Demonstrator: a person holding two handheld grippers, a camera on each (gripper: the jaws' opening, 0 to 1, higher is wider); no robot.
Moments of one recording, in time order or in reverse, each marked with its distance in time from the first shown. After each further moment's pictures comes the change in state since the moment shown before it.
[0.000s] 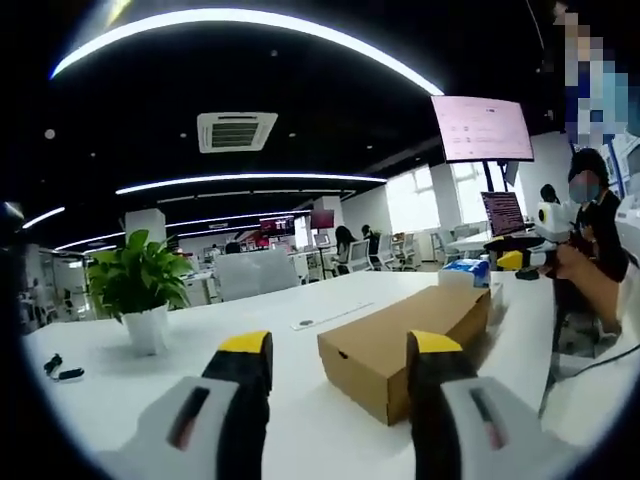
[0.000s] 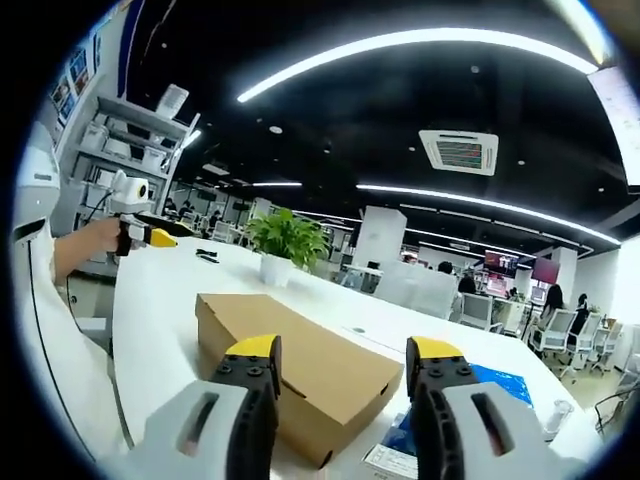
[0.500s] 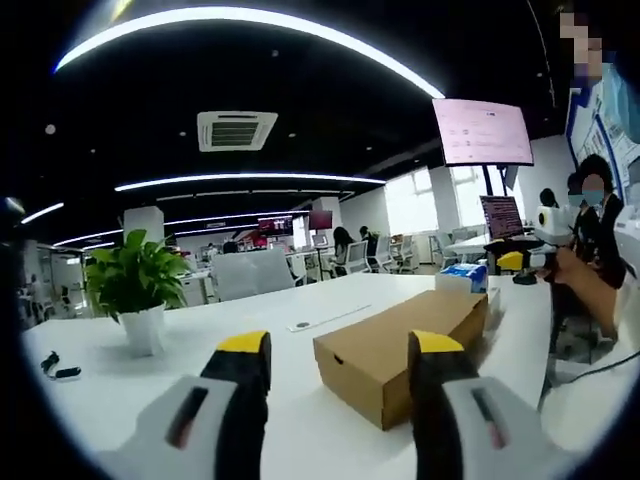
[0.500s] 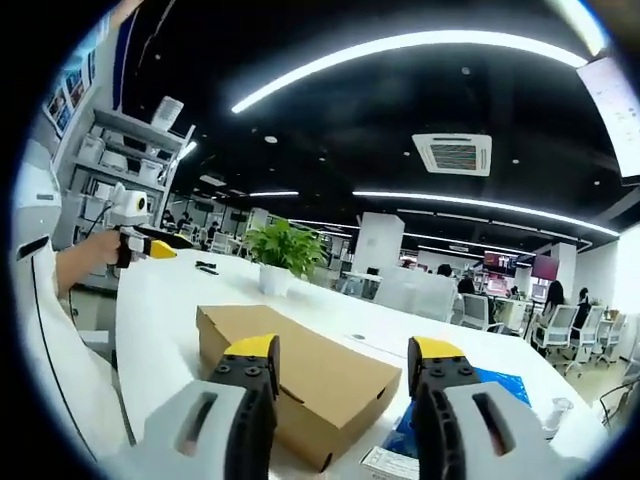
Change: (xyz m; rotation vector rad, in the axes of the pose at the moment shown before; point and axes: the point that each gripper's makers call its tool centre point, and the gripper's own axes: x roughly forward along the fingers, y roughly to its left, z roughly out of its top) left arm 0.003 -0.005 0.006 -0.011 -0.006 -0.011; right arm -0.006 -0.007 0.008 0.044 -0.037 -0.004
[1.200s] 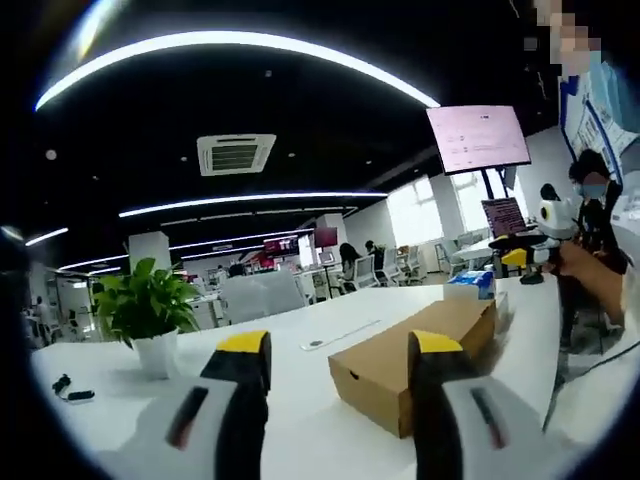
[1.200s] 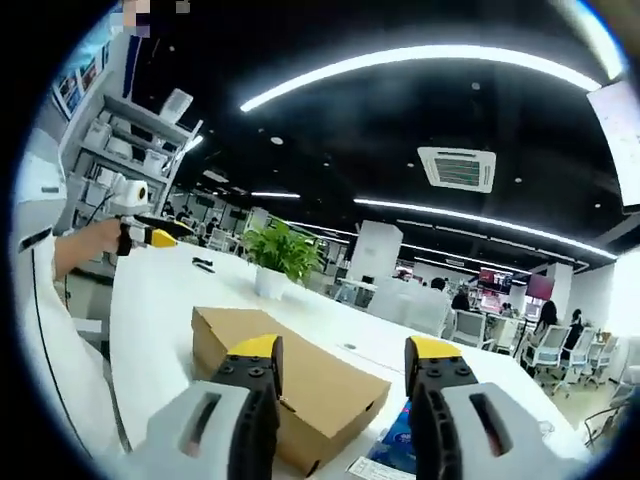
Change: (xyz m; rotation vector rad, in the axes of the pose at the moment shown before) left arm -0.009 0.009 0.017 0.065 -0.072 0.020; right arm -0.001 -0.001 0.014 -0.078 -0.029 -0.019
